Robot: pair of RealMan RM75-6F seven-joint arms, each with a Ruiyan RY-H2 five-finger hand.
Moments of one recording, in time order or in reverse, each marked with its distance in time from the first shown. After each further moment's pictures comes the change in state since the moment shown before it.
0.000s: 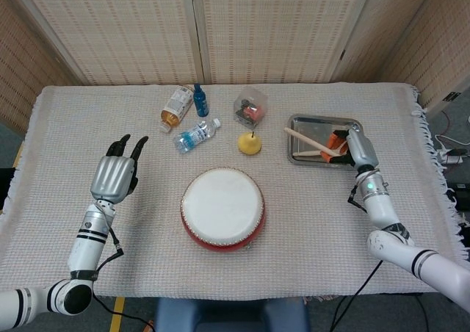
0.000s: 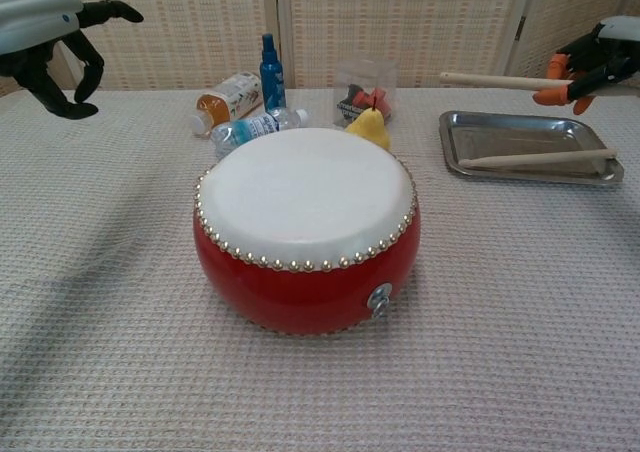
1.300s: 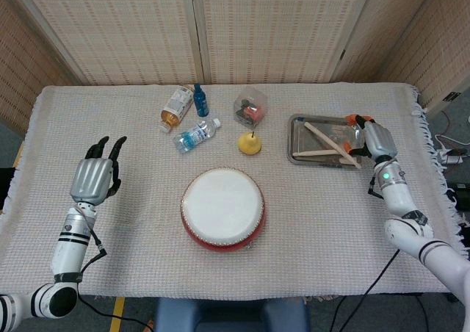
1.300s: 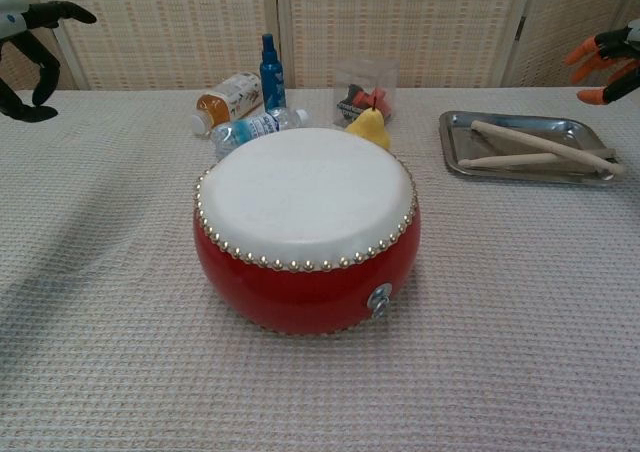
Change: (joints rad) left arm 0.088 0.051 0.001 0.036 0.043 -0.009 -0.137; right arm 0.005 -0.023 -0.007 0.277 -0.203 -0.119 0.097
